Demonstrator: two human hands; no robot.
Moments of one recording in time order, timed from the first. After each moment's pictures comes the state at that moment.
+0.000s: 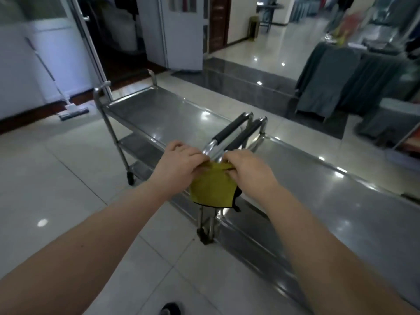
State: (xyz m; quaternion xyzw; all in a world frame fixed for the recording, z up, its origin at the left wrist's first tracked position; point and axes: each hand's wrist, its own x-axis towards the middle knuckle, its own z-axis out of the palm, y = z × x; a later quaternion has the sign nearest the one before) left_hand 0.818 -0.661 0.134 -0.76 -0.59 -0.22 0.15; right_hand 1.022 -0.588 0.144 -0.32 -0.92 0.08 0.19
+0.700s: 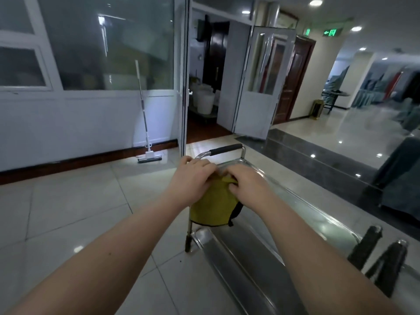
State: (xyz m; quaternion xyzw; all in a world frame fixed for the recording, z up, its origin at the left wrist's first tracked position) left_hand 0.389 -0.656 0.219 -0.62 -0.74 -0.18 0.22; right_hand 0.537 -0.547 0.233 -0.22 -0.95 0.09 0.20
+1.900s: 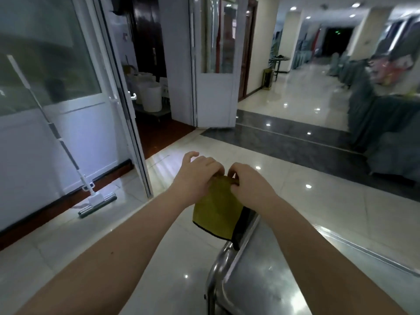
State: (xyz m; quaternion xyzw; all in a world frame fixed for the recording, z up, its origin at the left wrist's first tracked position) left_hand -0.127 -0.084 0.178 -0.77 -0.60 -0.16 0.14; right_hand 0.045 -0.050 0.185 -0.46 -0.85 0.17 0.19
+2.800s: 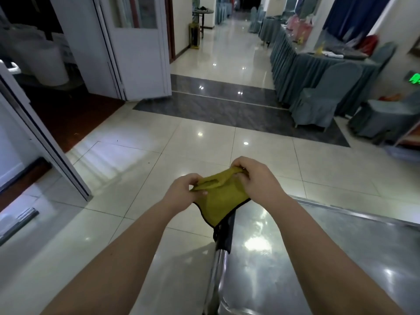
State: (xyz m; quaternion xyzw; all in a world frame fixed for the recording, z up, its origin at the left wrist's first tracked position) left_hand -0.157 0.056 0.054 -0.69 -0.54 -0.31 -0.37; right_hand 0.056 0.023 0.143 -0.59 -0.73 0.22 0.28
